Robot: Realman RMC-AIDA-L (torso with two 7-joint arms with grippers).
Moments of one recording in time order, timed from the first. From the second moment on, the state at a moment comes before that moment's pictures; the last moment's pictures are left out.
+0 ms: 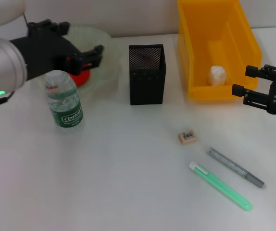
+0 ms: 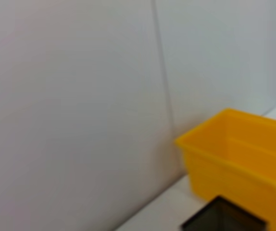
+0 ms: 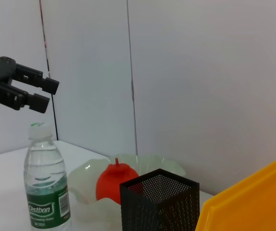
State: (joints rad) left arm -0.14 -2.07 1.76 1.93 2.55 0.88 -2.64; right arm 0.37 2.08 -0.45 -0.78 -1.92 -1.56 1.19
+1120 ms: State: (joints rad) left arm -0.09 -2.07 1.57 1.69 1.59 1.22 -1.85; right arm 0.37 2.08 -0.48 -0.86 -2.02 -1.57 1.34
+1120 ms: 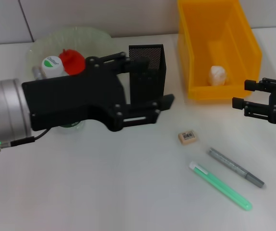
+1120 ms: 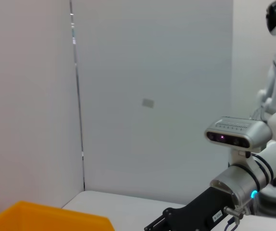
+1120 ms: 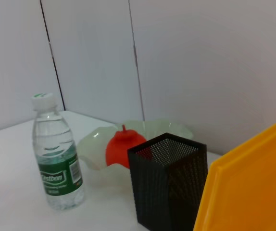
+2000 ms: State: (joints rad) left arm -0.10 -2.07 1.50 1.40 1.49 1.27 -1.50; right arm 0.37 2.08 -0.88 -1.47 -2.16 -1.76 2.05
